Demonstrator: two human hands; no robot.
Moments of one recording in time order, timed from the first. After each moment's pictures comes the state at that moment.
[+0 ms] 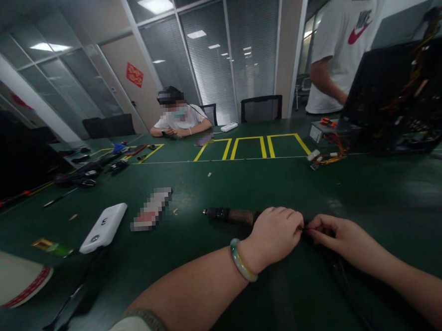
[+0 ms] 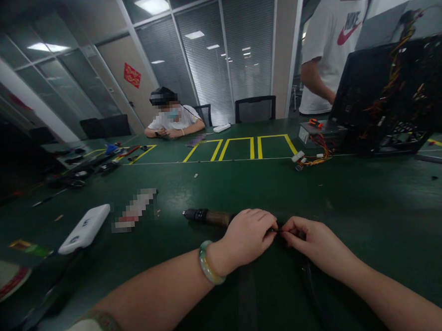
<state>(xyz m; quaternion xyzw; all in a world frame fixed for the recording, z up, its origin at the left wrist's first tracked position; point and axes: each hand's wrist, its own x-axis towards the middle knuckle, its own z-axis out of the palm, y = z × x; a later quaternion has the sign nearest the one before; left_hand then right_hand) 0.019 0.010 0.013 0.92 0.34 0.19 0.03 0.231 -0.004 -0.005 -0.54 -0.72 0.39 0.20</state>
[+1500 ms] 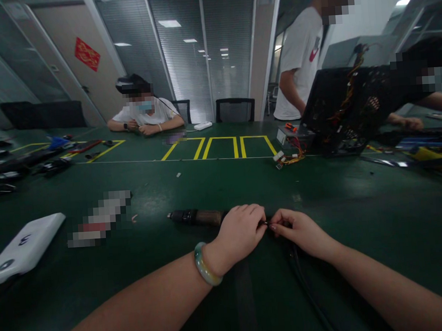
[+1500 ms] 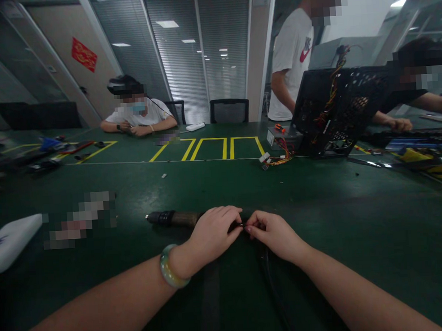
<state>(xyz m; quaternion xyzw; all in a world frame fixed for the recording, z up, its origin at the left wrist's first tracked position) 0.023 0.012 0.002 0.90 0.37 0.24 0.05 0.230 -0.003 -0.007 -0.52 -0.71 0.40 0.25</state>
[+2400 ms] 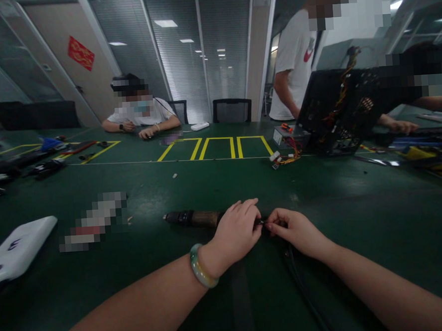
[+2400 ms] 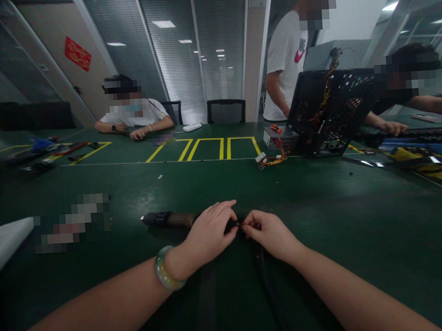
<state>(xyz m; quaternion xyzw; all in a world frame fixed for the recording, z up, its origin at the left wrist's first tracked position) 0.023 0.012 0.000 0.89 0.37 0.26 0.05 0.228 -0.006 -0.005 -0.53 -0.71 0.39 0.27</state>
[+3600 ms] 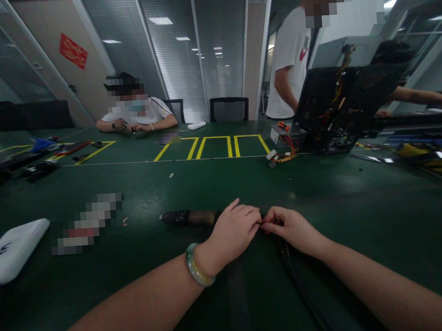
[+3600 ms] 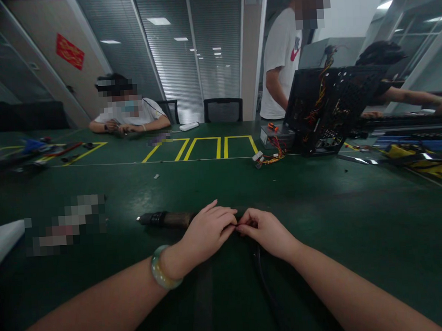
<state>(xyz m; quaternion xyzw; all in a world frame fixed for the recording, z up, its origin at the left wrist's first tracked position) 0.021 0.014 0.002 0.92 0.31 0.23 0.06 0.229 -0.005 -0.005 -0.51 -0.70 0.41 0.28</state>
